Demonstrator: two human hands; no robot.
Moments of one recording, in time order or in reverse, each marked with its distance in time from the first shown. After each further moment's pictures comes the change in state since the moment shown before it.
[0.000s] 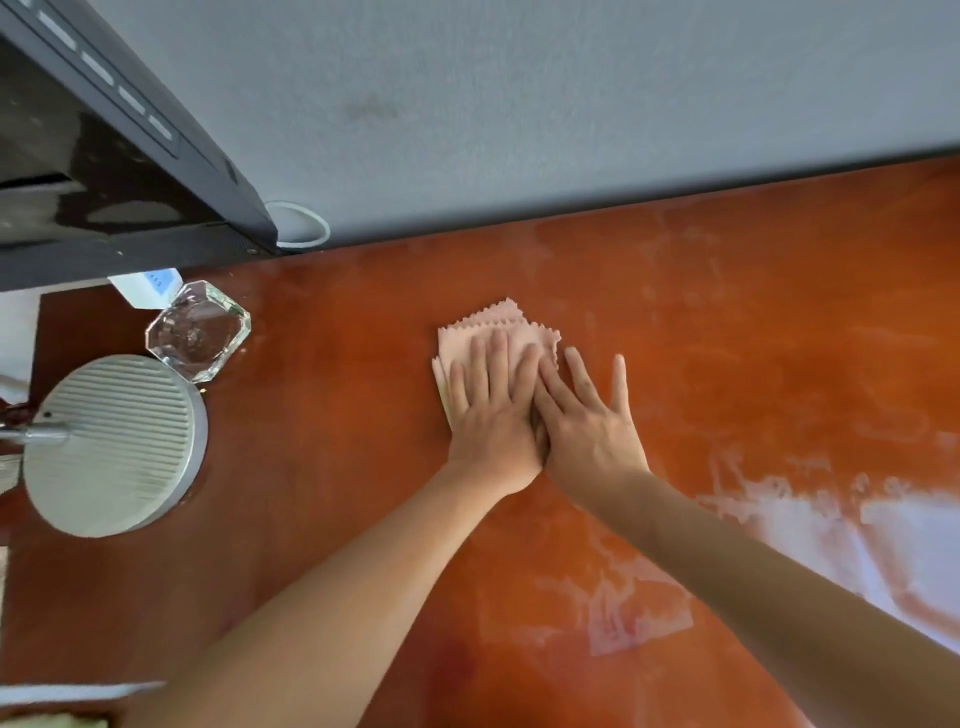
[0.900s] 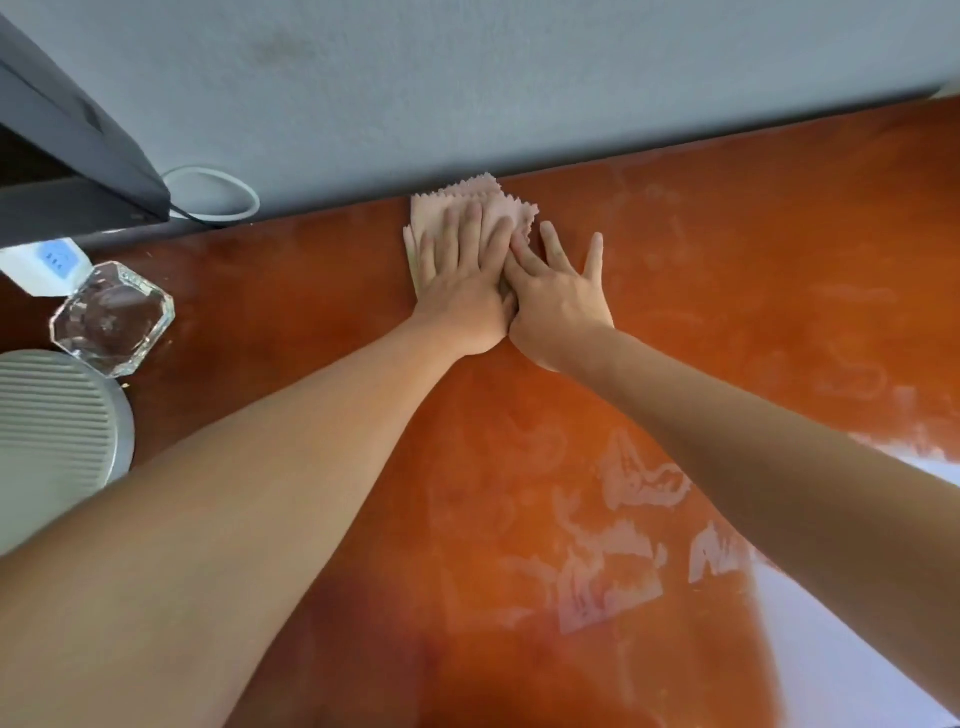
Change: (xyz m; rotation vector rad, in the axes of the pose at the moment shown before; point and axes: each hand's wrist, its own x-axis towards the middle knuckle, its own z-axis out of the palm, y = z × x) left_hand 0.108 -0.003 -0.042 0.040 0.055 0.104; right_hand 0.082 0.047 -0.028 0.115 0.056 0.117
